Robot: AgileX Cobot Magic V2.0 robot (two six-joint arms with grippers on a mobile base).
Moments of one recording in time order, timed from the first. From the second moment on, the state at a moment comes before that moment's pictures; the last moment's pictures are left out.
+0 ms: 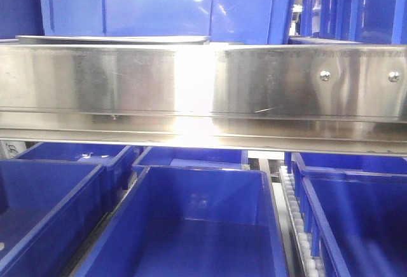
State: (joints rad) left arm -0.06 0.01 0.00 0.00 -0.03 0.00; right arm 0.34 0.46 -0.39 -0.69 -0.04 0.83
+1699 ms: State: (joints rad) left arm -0.06 0.01 0.00 0.00 -0.03 0.00; right arm -0.02 0.00 0.00 -0.11 0.00 0.11
